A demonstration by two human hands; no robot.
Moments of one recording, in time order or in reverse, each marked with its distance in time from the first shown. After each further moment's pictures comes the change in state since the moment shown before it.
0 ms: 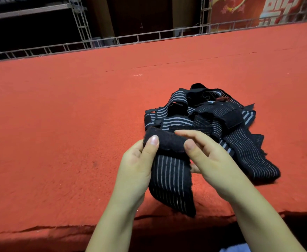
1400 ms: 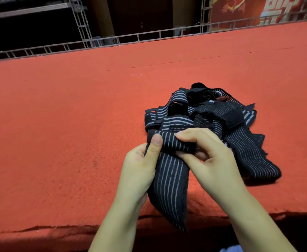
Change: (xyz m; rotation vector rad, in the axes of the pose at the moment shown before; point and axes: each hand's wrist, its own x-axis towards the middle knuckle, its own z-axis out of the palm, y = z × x) left_hand 0.003 -0.001 0.004 0.057 0.043 -0.103; right_hand 0.004 0.013 0.005 -0.388 0.211 -0.456
